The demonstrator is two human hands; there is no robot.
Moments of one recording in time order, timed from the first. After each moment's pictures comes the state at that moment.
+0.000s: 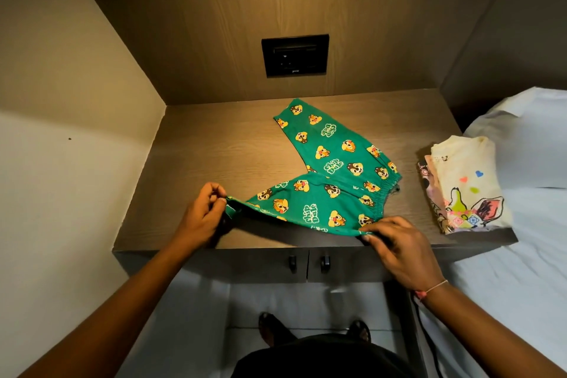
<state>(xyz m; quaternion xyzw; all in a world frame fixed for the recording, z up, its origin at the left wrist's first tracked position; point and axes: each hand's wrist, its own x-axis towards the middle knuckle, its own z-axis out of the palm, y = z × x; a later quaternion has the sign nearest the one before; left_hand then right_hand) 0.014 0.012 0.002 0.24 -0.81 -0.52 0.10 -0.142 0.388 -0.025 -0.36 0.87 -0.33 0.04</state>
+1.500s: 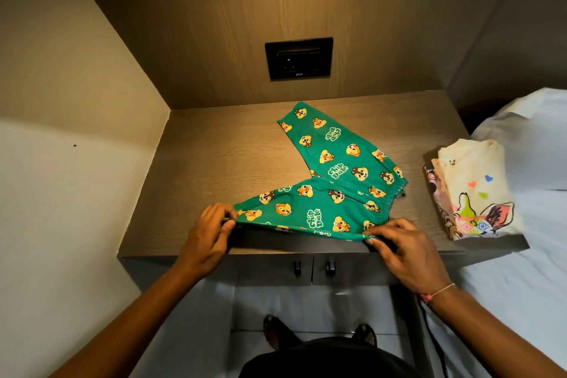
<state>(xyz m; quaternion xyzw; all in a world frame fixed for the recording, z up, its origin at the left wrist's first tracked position) 0.035 0.033 0.003 0.15 -0.92 -0.35 0.10 -0.144 0.382 -0.014 -0.35 0.88 -0.31 0.04</state>
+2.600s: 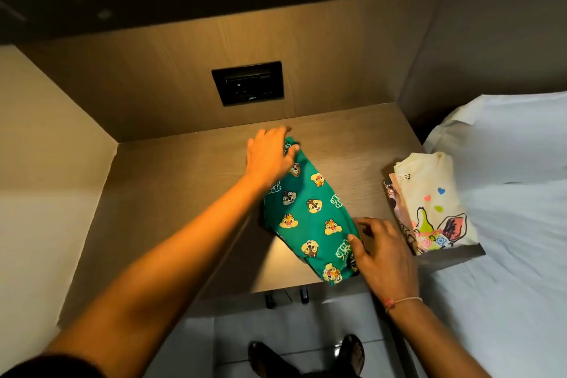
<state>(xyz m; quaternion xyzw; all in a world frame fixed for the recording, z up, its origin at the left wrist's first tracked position) -0.245 0.097 0.040 0.14 -0.97 -0.17 0.08 -0.162 0.369 0.000 -0.13 0.94 -0.31 0.04</state>
